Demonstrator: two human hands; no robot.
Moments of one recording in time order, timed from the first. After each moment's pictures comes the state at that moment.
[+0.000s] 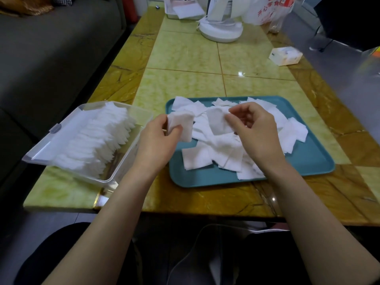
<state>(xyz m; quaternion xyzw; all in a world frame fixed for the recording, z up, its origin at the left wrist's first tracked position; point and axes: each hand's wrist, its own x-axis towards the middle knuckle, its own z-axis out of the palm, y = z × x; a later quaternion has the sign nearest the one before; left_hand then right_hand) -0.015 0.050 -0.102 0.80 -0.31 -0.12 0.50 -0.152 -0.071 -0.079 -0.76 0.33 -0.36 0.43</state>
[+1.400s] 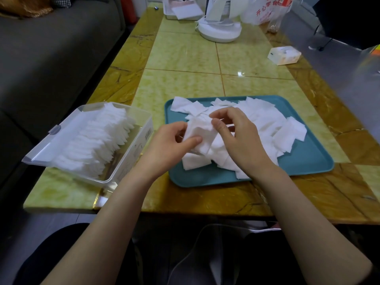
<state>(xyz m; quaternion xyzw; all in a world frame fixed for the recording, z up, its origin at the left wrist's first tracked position) -0.021 0.051 -0.101 0.73 -0.43 -0.22 0.49 -0.145 -0.060 -0.090 -0.83 0.27 -0.31 0.38</state>
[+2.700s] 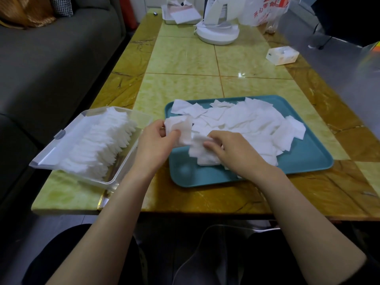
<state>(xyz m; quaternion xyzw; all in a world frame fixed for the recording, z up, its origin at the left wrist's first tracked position) -0.014 0.053 -0.100 0.78 -0.29 -0.19 0.53 -0.149 -0.061 -0.102 -0.93 0.25 -0.11 0.24</state>
